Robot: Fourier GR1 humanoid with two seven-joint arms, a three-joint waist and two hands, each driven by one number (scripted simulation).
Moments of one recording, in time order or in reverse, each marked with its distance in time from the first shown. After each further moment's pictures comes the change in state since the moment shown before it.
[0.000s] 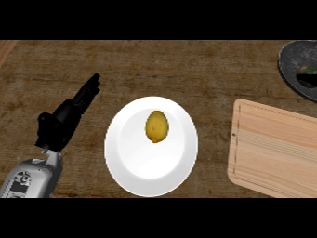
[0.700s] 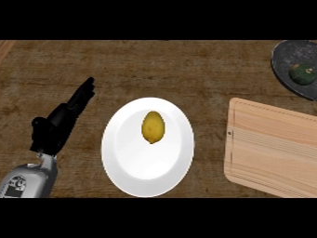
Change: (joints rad) left arm 0.037 0.011 0.019 -0.001 0.000 -0.004 -0.019; right arm 0.143 -0.110 -0.188 0.008 -0.197 0.399 -0.241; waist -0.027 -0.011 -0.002
